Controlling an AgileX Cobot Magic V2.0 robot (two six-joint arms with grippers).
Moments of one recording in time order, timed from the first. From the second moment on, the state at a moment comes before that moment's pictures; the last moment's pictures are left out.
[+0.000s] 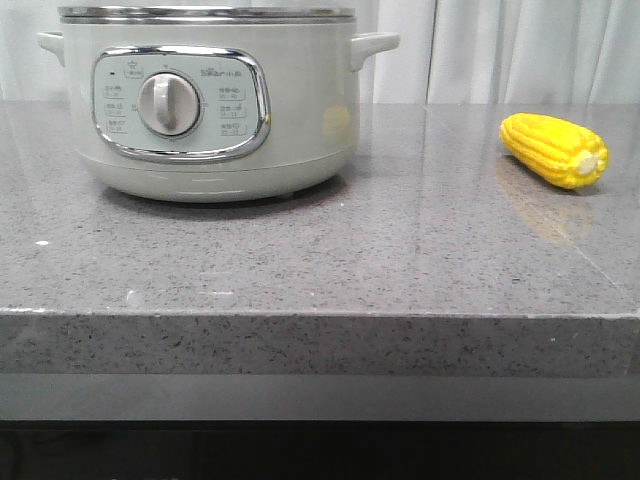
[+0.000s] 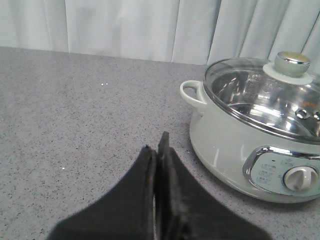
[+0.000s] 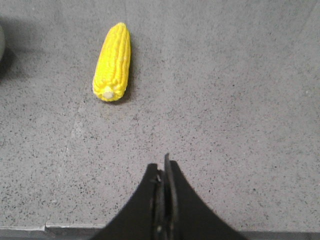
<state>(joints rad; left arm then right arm) -0.02 0.45 -0.70 -0.10 0.56 0.02 0.01 0.52 -0.70 -0.03 0.73 0.08</state>
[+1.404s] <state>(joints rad) -0.50 1.38 -1.22 -0.14 0.13 0.05 0.01 0.53 -0.70 -0.02 0.75 0.07</state>
